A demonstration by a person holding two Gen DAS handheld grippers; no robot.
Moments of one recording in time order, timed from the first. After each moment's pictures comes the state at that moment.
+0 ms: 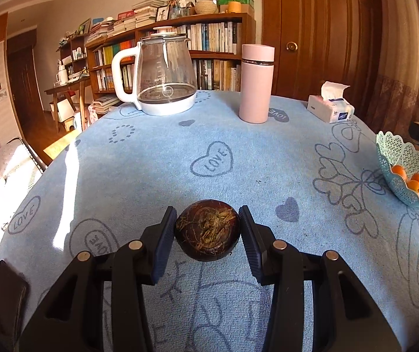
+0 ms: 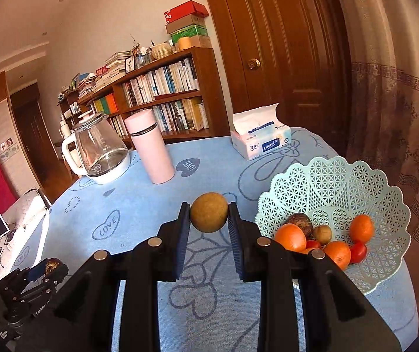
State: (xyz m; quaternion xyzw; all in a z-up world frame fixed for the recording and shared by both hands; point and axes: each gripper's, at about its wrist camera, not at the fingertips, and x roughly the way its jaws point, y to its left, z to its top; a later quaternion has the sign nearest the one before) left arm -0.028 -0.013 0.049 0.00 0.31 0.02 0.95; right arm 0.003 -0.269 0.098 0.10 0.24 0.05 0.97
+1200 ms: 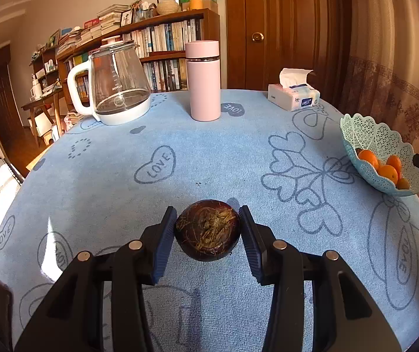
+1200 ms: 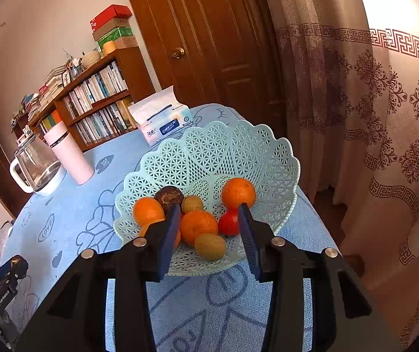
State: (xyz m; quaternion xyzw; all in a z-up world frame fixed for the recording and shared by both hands) left arm -0.020 -0.068 0.053 0.04 0.32 -0.05 0.95; right arm -0.028 -0.395 0.052 0.17 0.27 -0.07 0.95
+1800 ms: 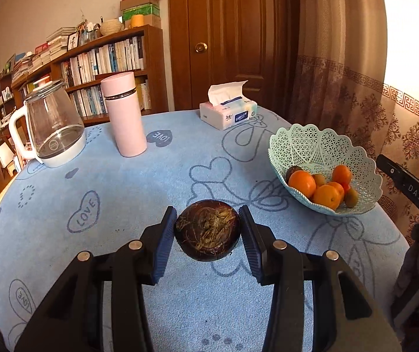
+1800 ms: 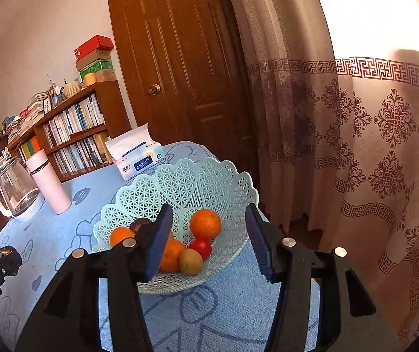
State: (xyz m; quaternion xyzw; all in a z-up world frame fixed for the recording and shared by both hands) left arm -0.003 -0.154 0.085 0.07 0.29 -0.17 0.94; right arm -0.052 -0.400 0.059 0.15 0.19 -0.15 0.96
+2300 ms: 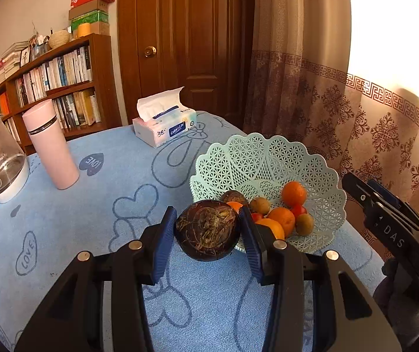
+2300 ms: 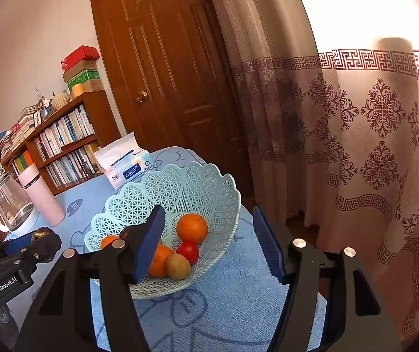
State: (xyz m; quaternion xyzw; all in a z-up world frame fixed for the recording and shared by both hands) left arm 0.027 -0.240 0.090 0.09 0.29 -0.26 0.92; right arm -0.057 -0.412 0.057 0.17 0.17 -0.17 0.95
